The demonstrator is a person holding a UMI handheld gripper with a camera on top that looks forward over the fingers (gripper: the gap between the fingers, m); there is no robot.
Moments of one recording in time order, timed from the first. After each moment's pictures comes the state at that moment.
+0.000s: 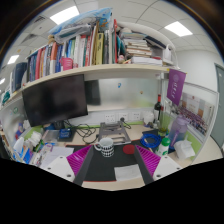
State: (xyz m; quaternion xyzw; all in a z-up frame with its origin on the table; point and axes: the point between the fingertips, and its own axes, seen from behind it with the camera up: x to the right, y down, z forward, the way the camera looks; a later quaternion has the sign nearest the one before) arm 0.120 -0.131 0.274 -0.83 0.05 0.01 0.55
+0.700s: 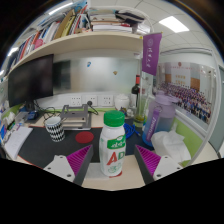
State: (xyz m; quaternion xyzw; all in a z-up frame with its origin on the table) arm 0.340 -0.074 0.106 -0.83 0.05 -0.04 0.55
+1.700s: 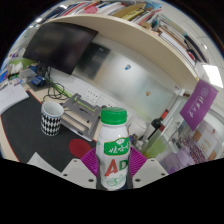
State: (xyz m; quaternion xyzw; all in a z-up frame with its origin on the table) arm 0.303 0.047 0.124 -0.80 -0.19 -0.19 0.54
